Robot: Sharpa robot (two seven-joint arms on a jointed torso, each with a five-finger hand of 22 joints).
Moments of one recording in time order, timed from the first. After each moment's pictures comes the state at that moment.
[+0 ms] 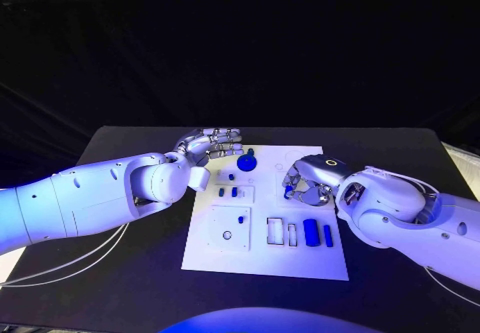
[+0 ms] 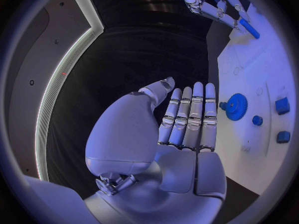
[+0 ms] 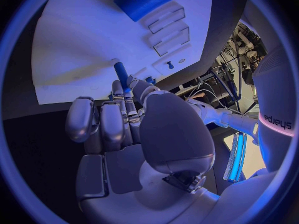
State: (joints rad) left arm 1.14 -0.88 -0.03 1.53 0.20 -0.26 0.35; left_hand 1.36 -0.12 0.46 -0.04 0.15 0.98 0.22 0.15 0.07 0.98 0.17 0.21 0.06 0.95 0.13 0.38 0.12 0.16 0.84 0.24 0.19 0.59; right arm 1.16 -0.80 -0.04 1.72 -1.71 -0.21 -0.28; right_hand 1.38 -0.06 0.42 0.01 0.09 1.14 0.13 0.10 0.09 1.18 0.07 0.17 0.07 1.47 -0.01 1.25 1.08 0.11 1.31 0.10 1.32 1.15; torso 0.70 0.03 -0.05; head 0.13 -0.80
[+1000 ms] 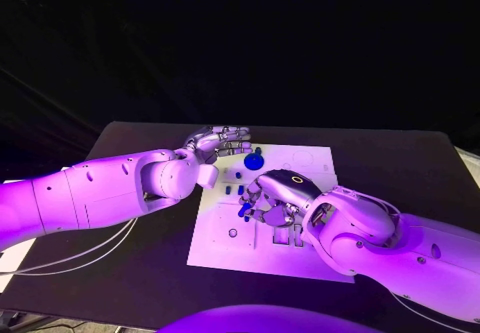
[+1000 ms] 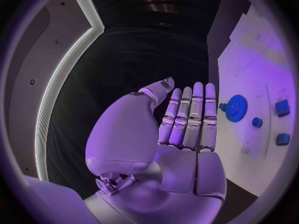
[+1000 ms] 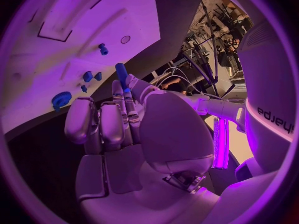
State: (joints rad) left arm 1.14 -0.87 -0.03 1.53 0.20 -0.26 0.35; left_hand 1.35 -0.11 0.46 -0.04 0.15 0.98 0.22 0.15 0.07 0.98 0.17 0.21 0.06 0.95 0.13 0.38 0.12 0.16 0.84 0.24 0.19 0.58; right arm 1.08 -0.65 -0.03 1.81 -1.62 -0.29 -0.23; right_hand 1.39 -0.06 0.43 0.00 0.09 1.14 0.13 0.10 0.09 1.19 0.07 0.17 0.07 1.47 -0.01 1.26 1.08 0.11 1.31 0.10 1.32 1.16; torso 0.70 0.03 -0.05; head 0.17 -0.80
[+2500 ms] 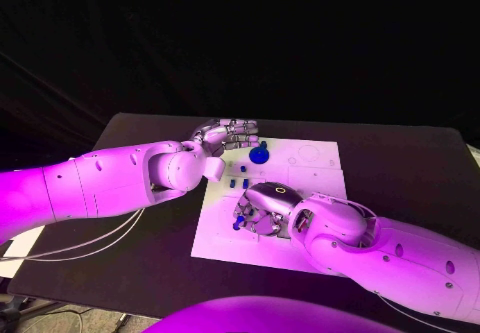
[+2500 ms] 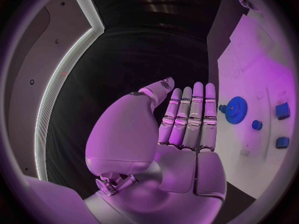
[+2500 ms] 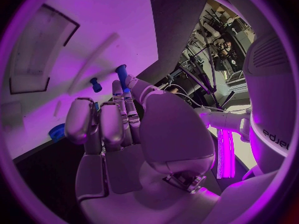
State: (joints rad) left arm 1.14 -0.87 -0.03 1.53 0.20 -0.26 0.35; left_hand 1.35 -0.11 0.46 -0.04 0.15 0.98 0.22 0.15 0.07 0.98 0.17 0.21 0.06 0.95 0.13 0.38 0.12 0.16 0.84 0.24 0.19 0.58; right arm 1.03 -0.54 -0.05 1.69 -1.66 -0.18 -0.20; right_hand 1.39 -0.06 0.43 0.00 0.09 1.14 0.13 0.10 0.09 1.19 0.07 0.16 0.07 1.47 -0.01 1.26 1.08 0.11 1.31 0.10 1.32 1.16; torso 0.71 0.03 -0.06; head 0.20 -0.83
